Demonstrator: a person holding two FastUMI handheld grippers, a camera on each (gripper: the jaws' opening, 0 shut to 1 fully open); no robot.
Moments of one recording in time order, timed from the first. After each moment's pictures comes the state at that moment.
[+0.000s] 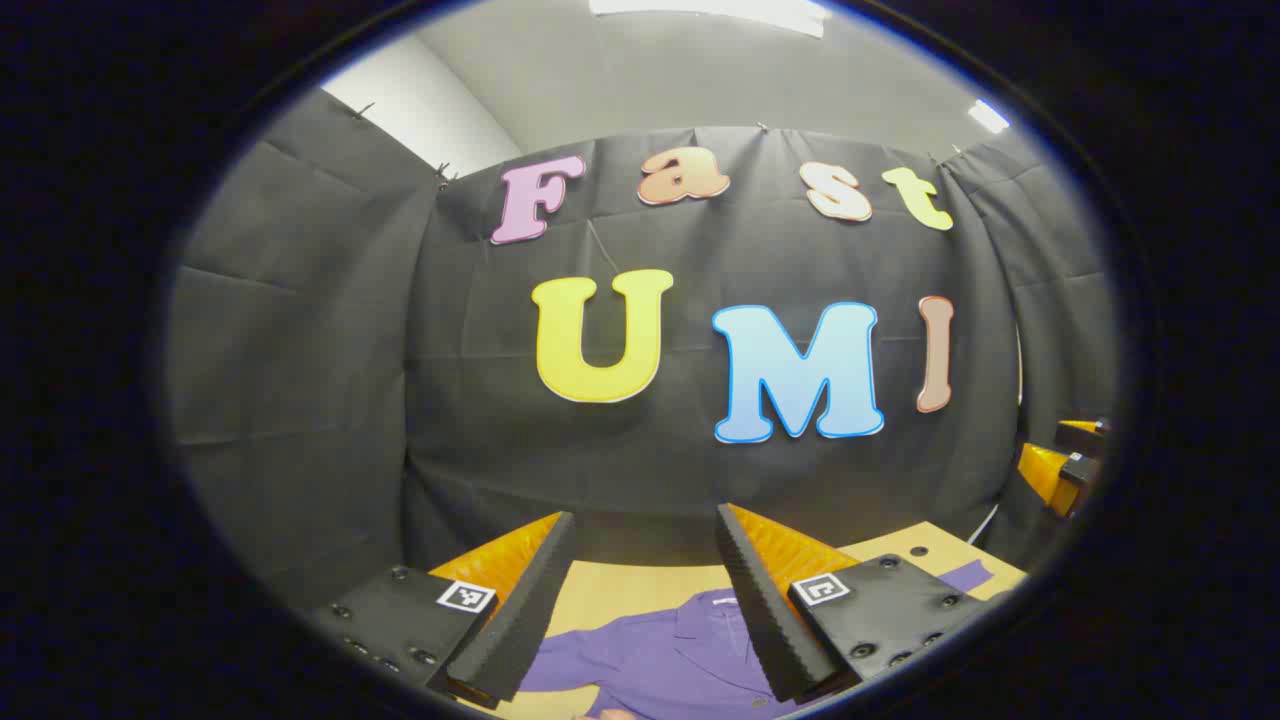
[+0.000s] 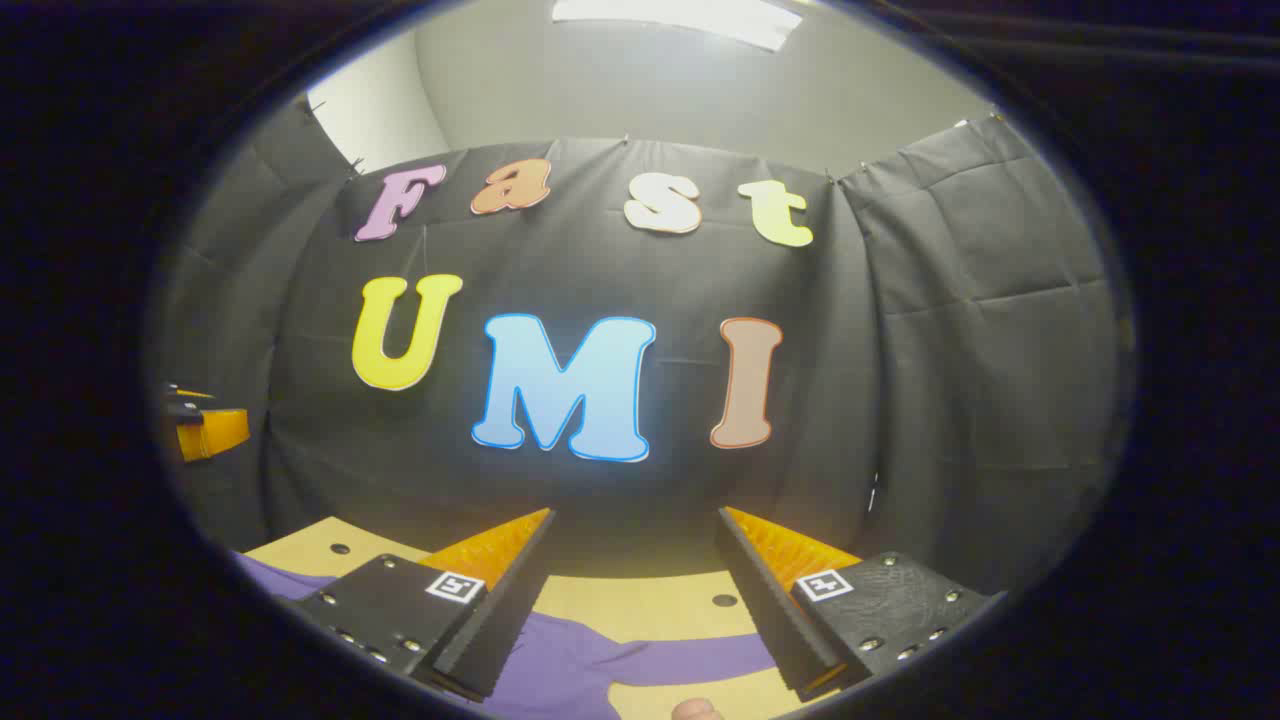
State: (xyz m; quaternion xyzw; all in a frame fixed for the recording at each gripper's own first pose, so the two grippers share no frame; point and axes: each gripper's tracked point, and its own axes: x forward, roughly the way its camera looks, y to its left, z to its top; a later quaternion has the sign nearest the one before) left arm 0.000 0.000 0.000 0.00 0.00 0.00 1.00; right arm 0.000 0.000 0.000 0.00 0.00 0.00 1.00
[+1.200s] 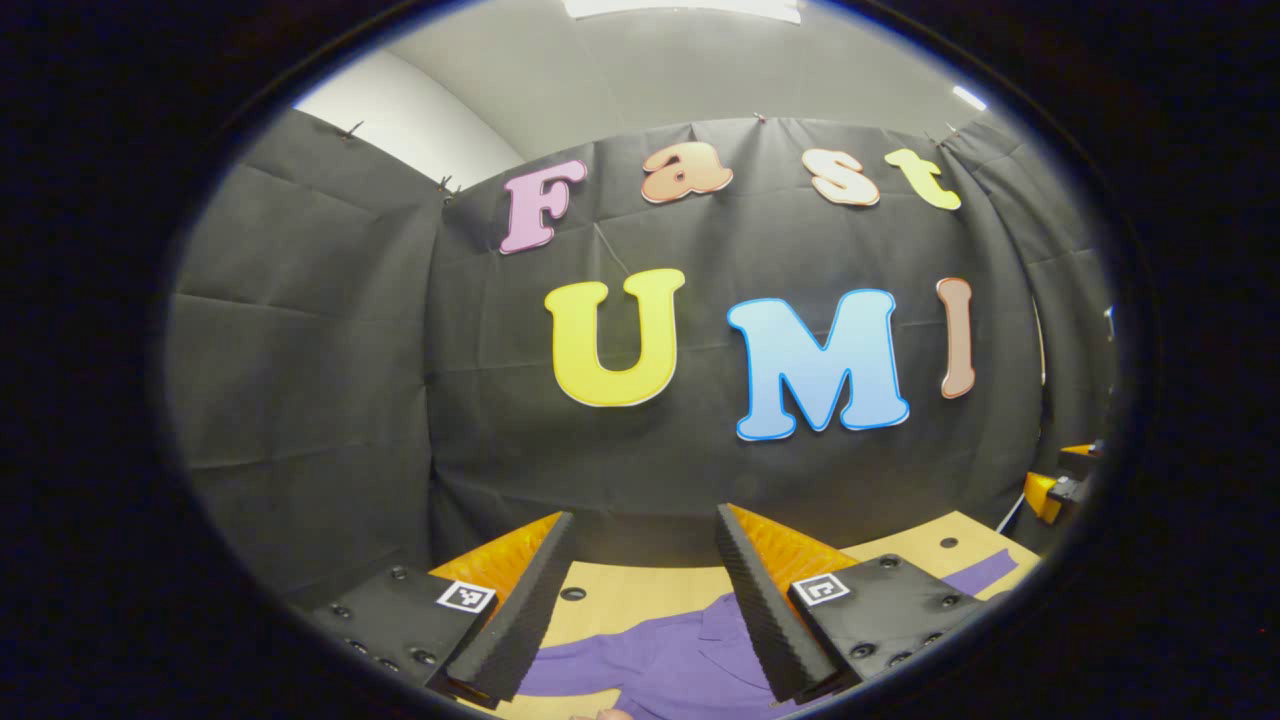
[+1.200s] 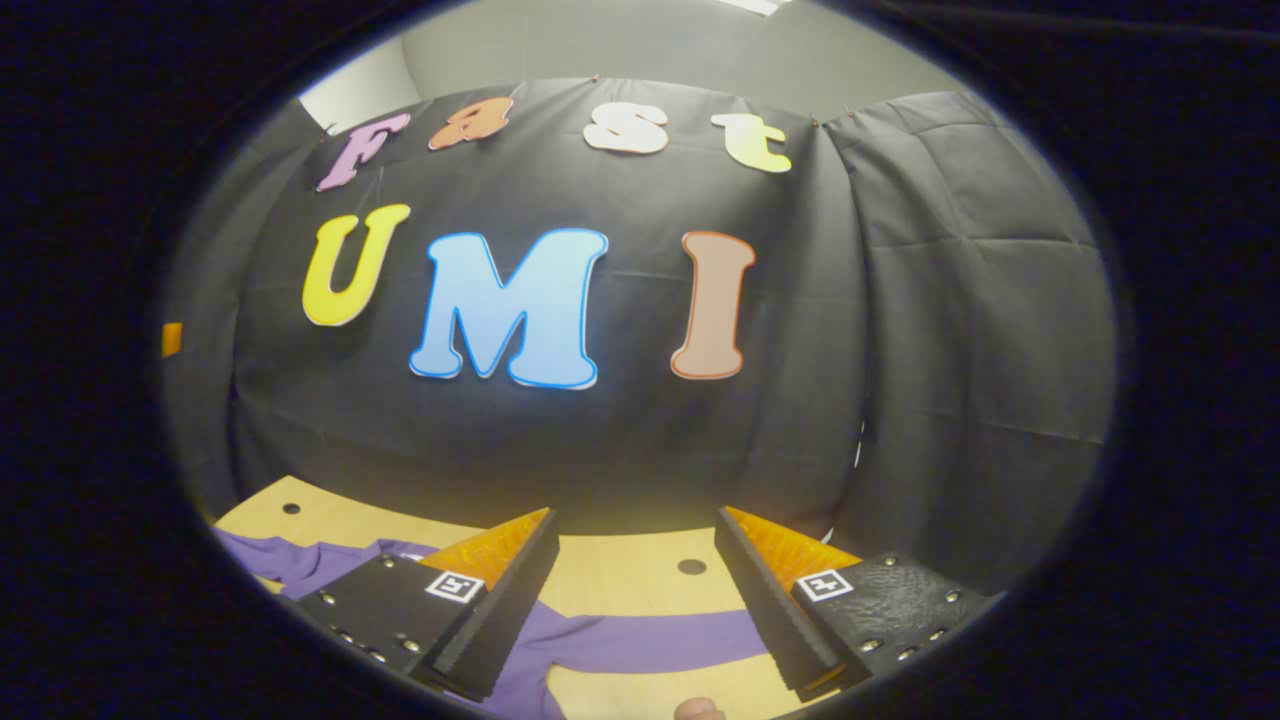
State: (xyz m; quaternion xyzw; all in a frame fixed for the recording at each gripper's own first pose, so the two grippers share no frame) left arm 0.011 0.009 0.004 0.03 0.00 0.04 1.00; right arm 0.065 -0.075 -0.111 0.00 0.10 -0.04 0.99
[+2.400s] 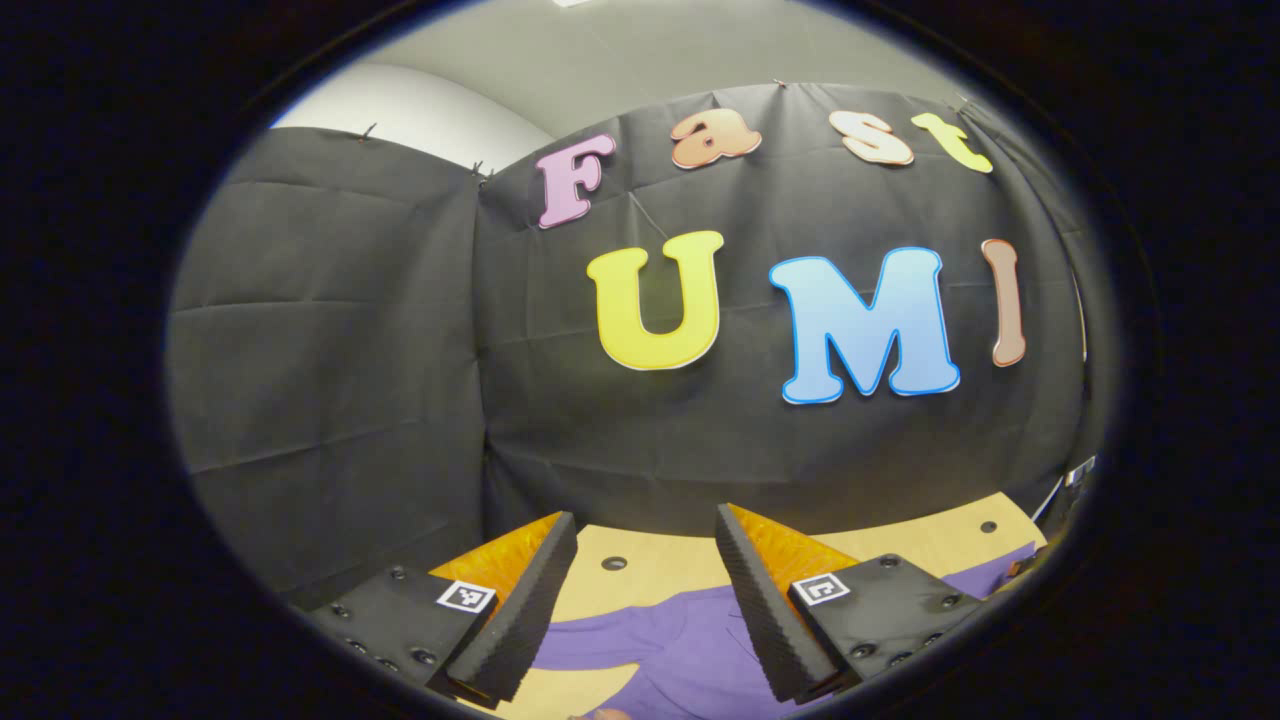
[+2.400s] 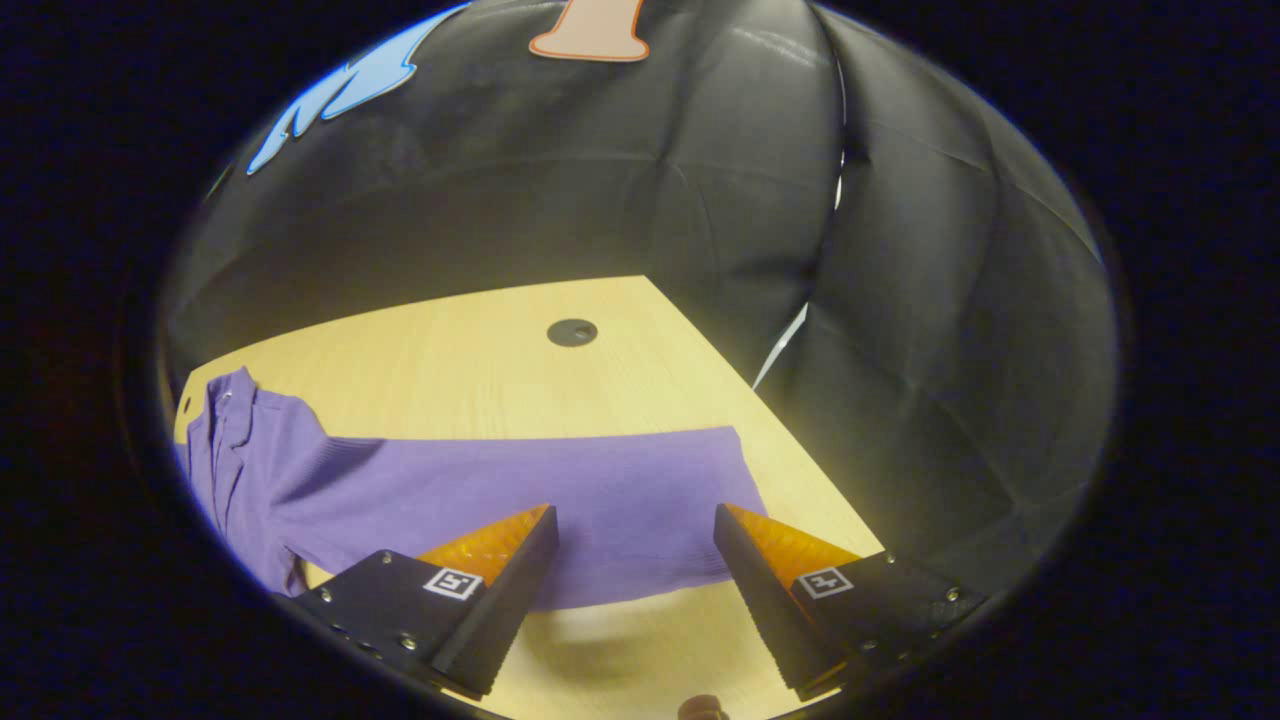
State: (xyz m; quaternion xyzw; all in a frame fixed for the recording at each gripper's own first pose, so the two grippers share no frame) left arm 0.006 0.009 -0.019 0.04 0.06 0.13 0.99; right arm 0.109 -0.215 -0.435 0.03 0.41 -0.10 0.91
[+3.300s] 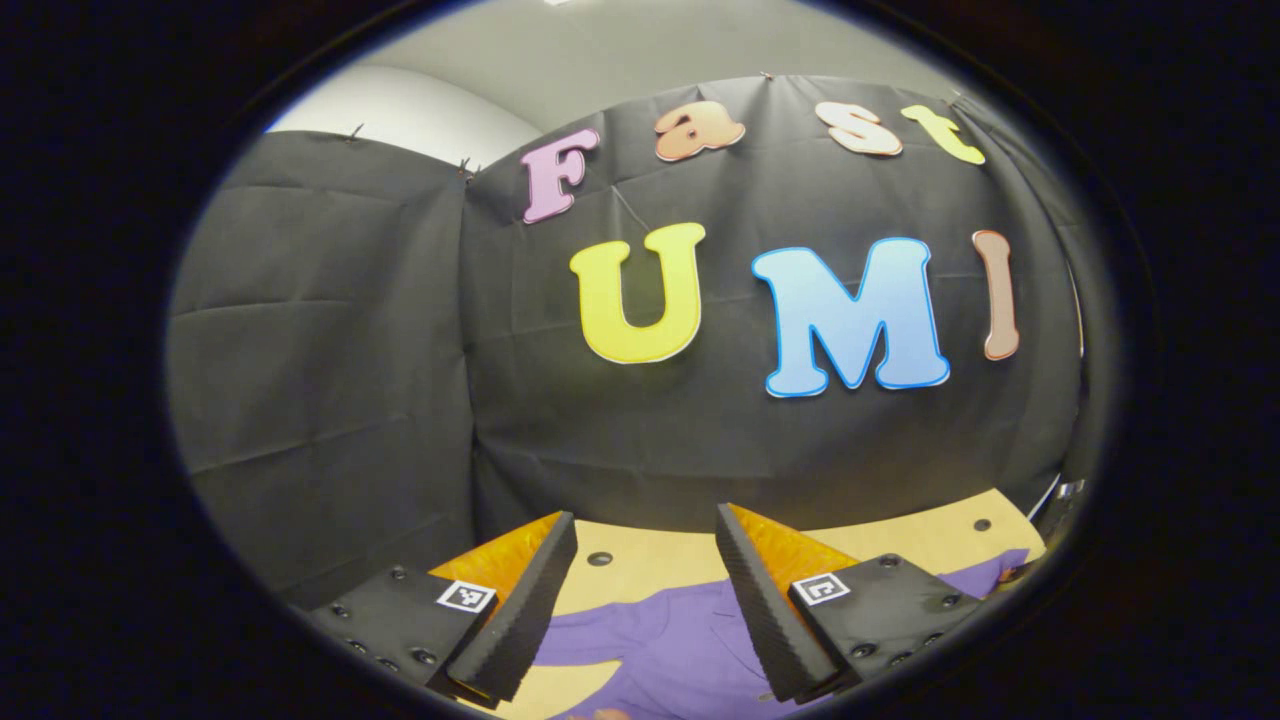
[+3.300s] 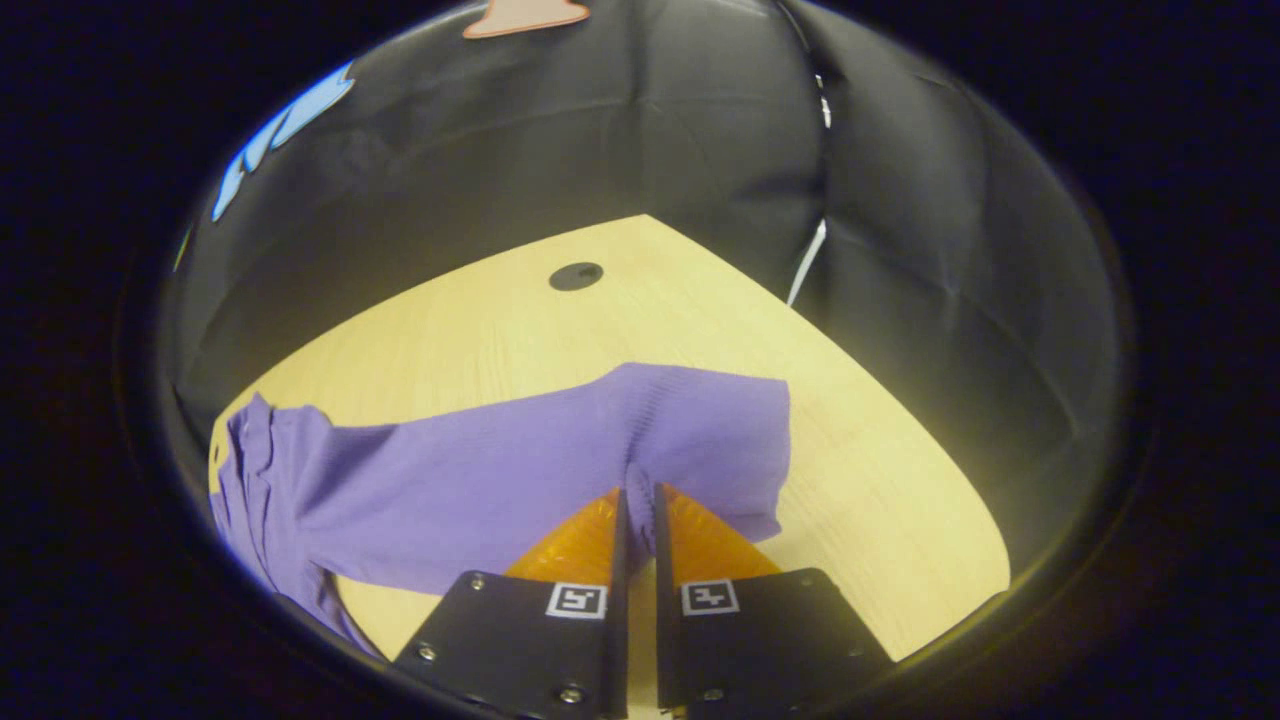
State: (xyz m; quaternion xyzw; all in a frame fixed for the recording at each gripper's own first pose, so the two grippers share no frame) left arm 0.017 -0.016 -0.023 0.04 0.07 0.12 0.99; right arm 0.098 -0.189 -0.461 0.14 0.46 -0.08 0.88
